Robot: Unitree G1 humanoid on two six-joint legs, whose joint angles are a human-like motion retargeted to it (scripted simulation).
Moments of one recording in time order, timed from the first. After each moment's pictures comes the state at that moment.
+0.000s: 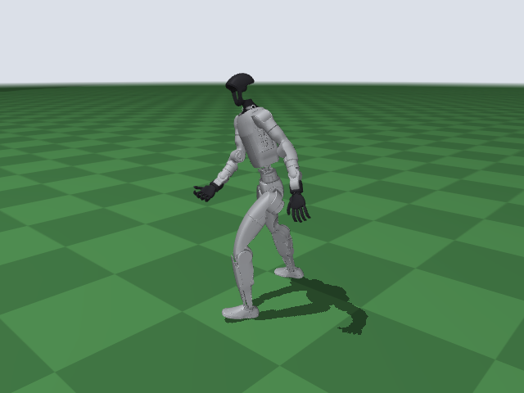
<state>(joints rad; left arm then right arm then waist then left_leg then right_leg) 0.28 0.36 0.32 1.07 0.95 -0.21 -0.06 -0.41 -0.01 0.05 0.93 0.72 -0.05 0.51 0.25 0.18 0.00 -0.82 0.18 0.07 0.68 -0.35 -0.21 0.10 -0.31 -0.70 0.00 0.06 0.10</state>
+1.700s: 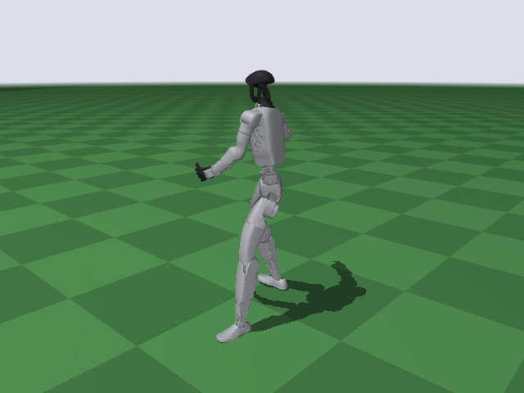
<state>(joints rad) -0.47 0.10 -0.03 0.94 -0.44 -0.23 -0.56 -0.17 -1.01 -0.75 -0.20 0.31 -0.62 -0.26 -0.46 0.32 0.18 -0.48 0.68 0.45 0.24 0.11 -0.18 -0.19 -0.18 -0.60 0.54 -0.37 0.08</state>
